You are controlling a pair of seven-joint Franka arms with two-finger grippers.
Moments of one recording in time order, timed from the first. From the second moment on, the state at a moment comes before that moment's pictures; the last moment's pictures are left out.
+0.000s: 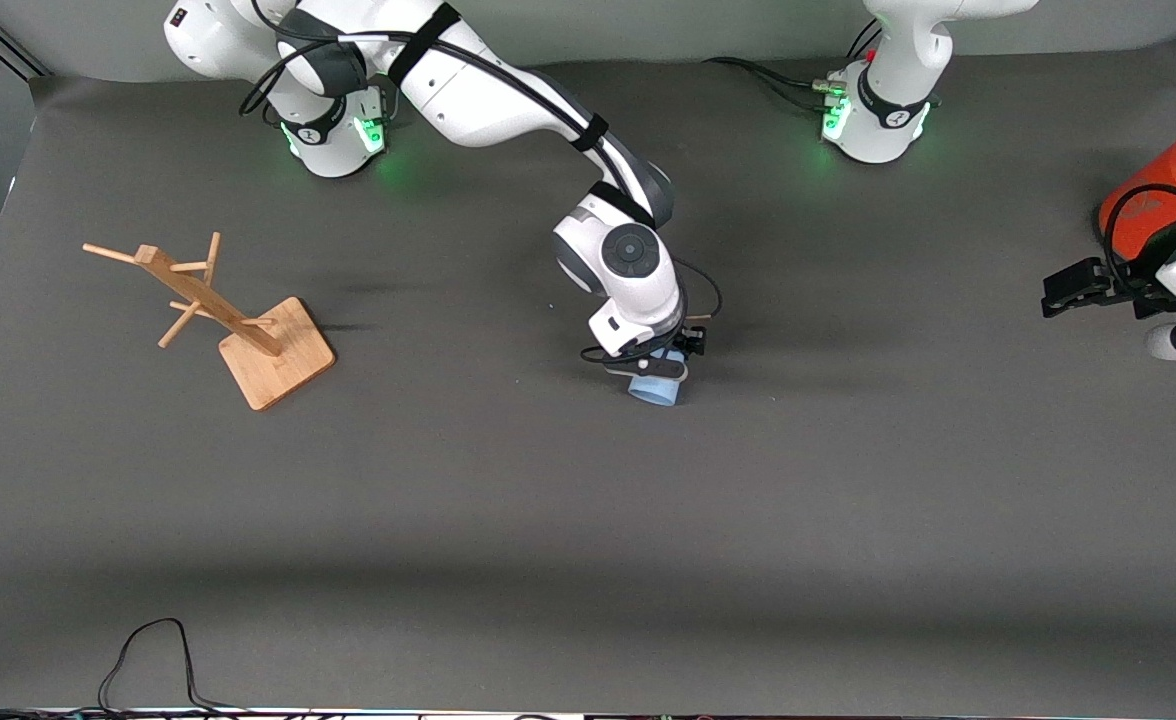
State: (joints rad) left arm -0.02 0.08 0.02 -1.57 0.01 1.56 0.04; right arm 0.97 0.96 -0.09 -1.28 0.25 2.37 1.01
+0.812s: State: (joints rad) left arm -0.02 0.08 0.02 -1.57 0.00 1.56 0.04; right arm 0.97 0.83 -0.13 -1.30 0.24 2.21 0.97
